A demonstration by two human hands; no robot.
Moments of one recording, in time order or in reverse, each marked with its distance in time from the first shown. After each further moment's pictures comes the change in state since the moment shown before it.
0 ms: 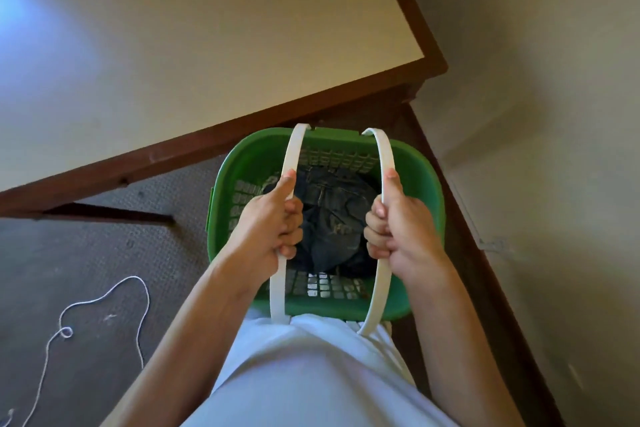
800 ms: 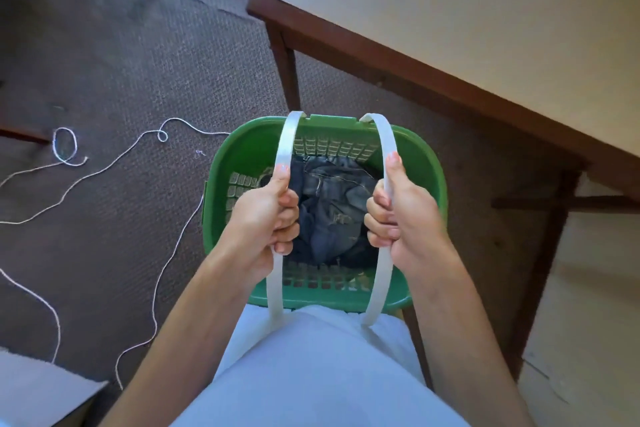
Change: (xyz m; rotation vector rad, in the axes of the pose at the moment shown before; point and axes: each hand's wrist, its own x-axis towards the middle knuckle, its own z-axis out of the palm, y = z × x) left_hand -0.121 -0.131 -0.390 -0.649 0.286 0.077; right_hand -0.090 0.223 0.341 -0.610 -0.424 0.129
